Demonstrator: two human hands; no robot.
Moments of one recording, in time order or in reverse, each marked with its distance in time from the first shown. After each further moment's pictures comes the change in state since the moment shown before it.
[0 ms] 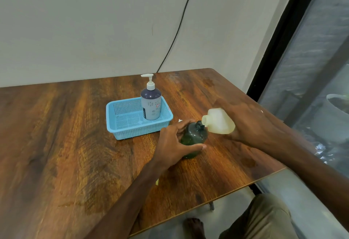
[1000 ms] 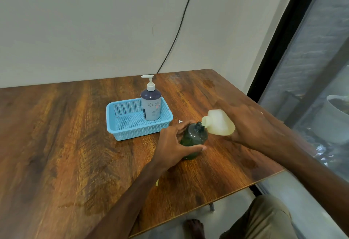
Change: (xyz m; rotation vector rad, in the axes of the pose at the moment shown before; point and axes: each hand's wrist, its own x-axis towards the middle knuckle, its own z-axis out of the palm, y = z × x) left_hand -0.001 0.001 -0.001 -0.002 0.003 -0.014; right_hand 0.000 0.006 0.008 -0.025 -0.012 0.027
